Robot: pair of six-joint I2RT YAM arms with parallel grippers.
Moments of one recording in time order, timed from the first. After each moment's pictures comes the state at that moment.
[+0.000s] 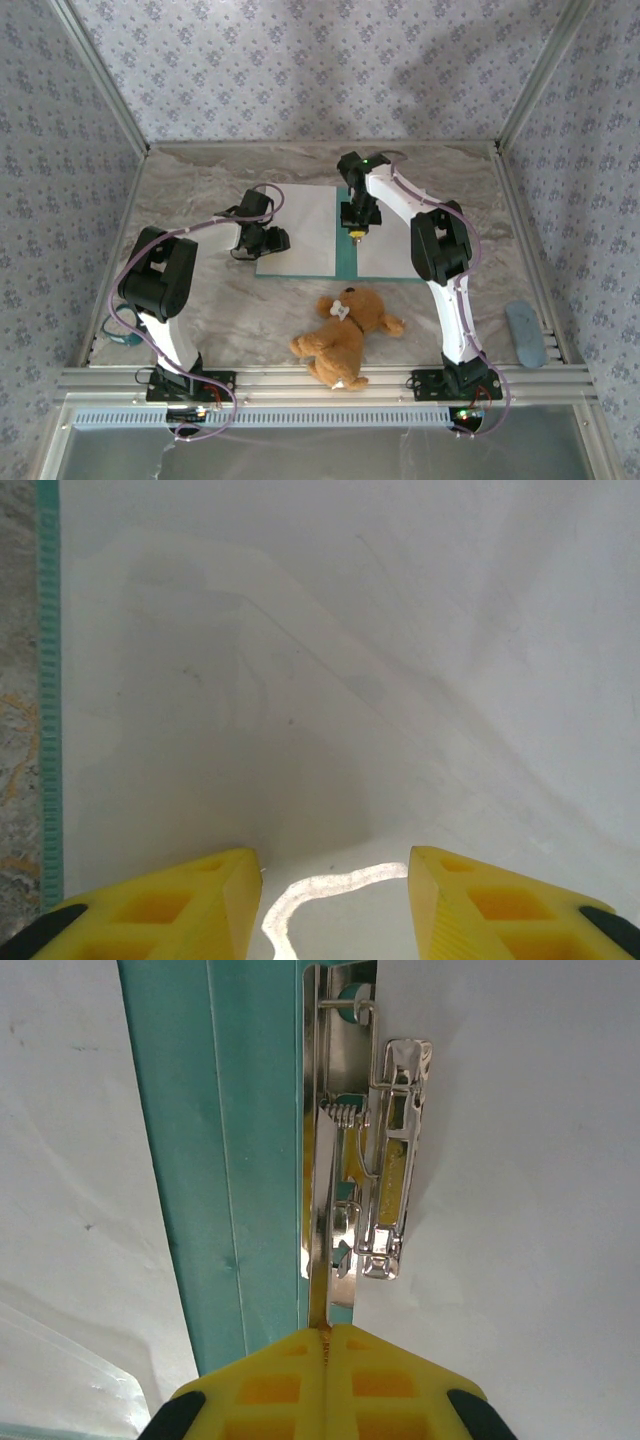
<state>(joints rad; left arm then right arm) -0.41 1.82 1.06 -0.35 0.19 -0.56 0.47 2.26 1.95 -1.22 -0.09 0.45</state>
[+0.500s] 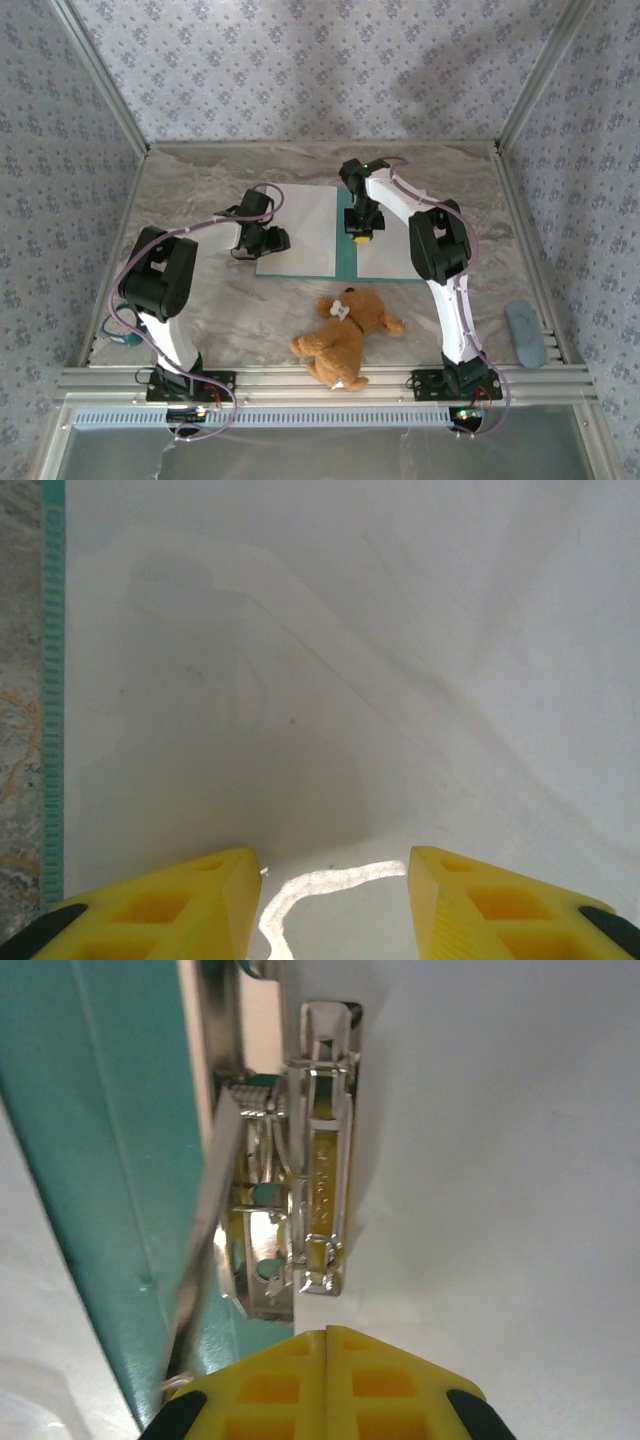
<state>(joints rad) -0.41 1.82 1.07 -0.37 0.19 -0.56 0.47 2.27 1.90 -1.22 -0.05 0.45</state>
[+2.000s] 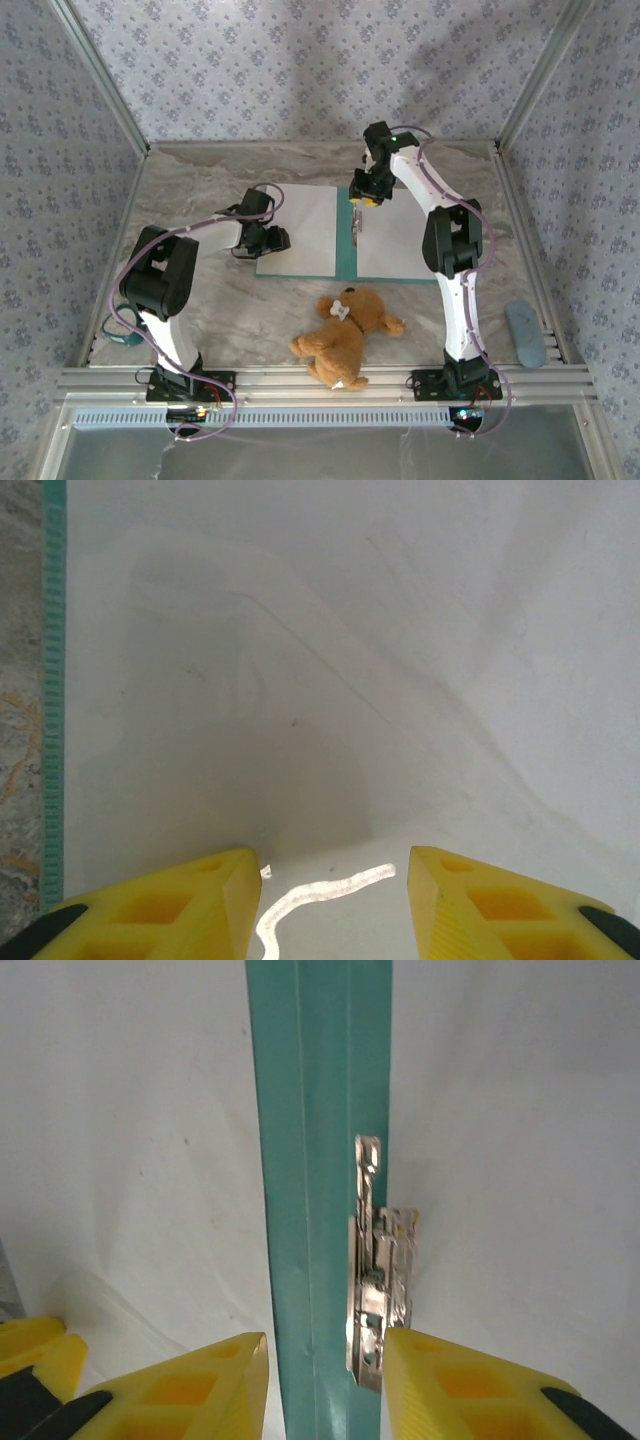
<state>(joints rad) -0.41 1.83 1.08 -0.38 0.19 -0.57 0.33 2.29 2.16 -1.16 -0.27 0.42</state>
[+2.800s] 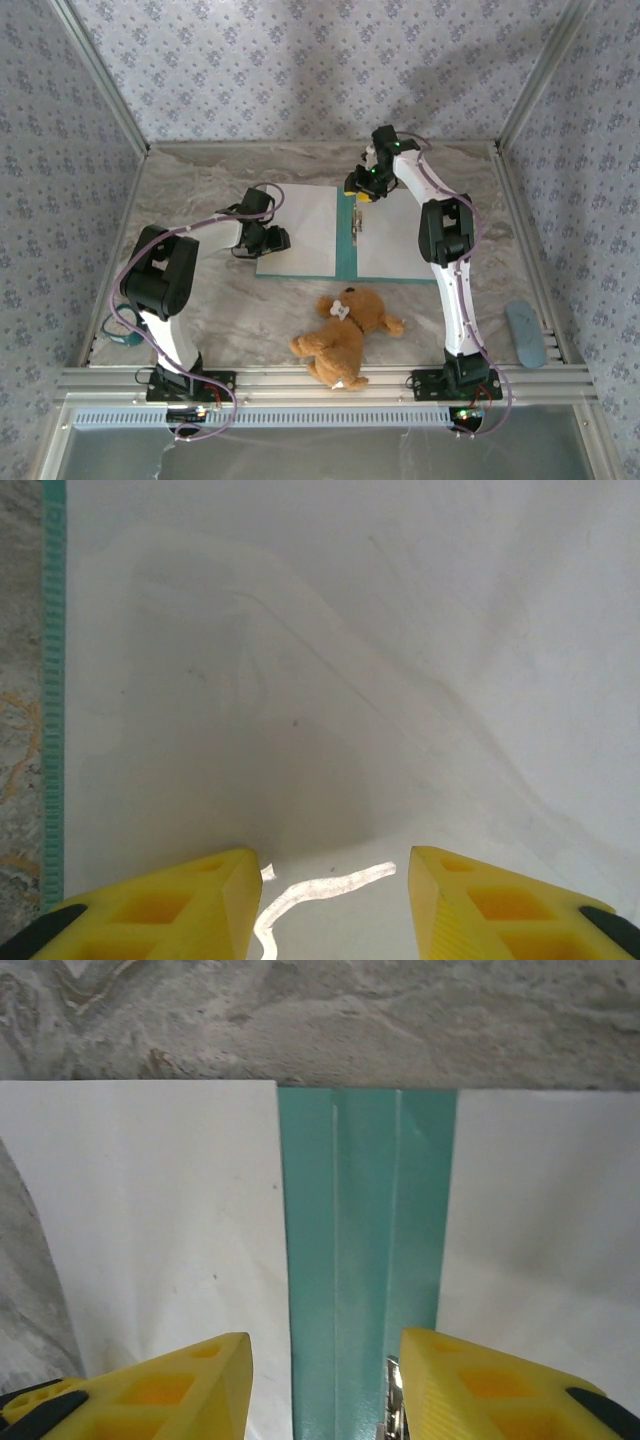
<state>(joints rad) -0.41 1.83 1.09 -0.39 0.19 -0.57 0.26 2.48 2.25 -0.99 -0.49 0.39</state>
